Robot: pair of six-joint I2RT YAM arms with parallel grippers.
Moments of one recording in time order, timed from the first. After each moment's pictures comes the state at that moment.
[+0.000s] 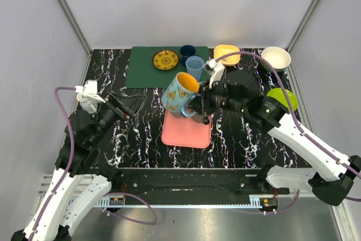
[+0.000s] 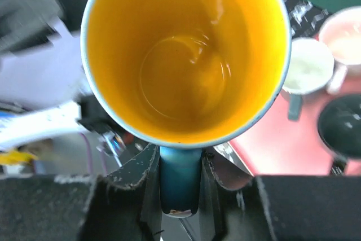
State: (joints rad) left arm -0.42 0.53 0.82 -0.27 0.15 -0.84; right arm 0.80 1.16 1.30 -0.43 -0.30 0.49
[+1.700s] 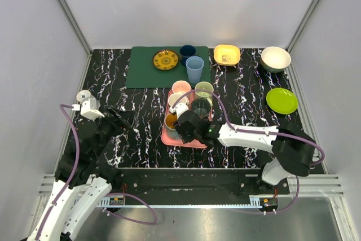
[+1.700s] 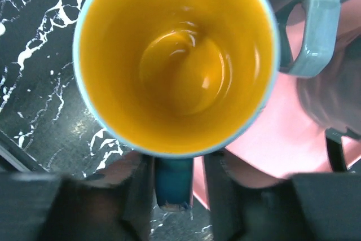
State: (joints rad) left arm -0.42 0.35 0.71 -0.61 -0.15 -0.74; right arm 1.08 1.56 0.92 -0.15 0.21 0.29
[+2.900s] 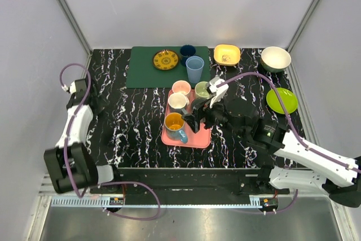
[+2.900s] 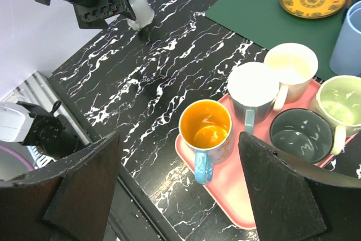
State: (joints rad) left arm 0.23 1.24 0.88 -0.57 -0.24 -0.55; right arm 1.08 0.99 1.05 -0.29 0.21 0.30
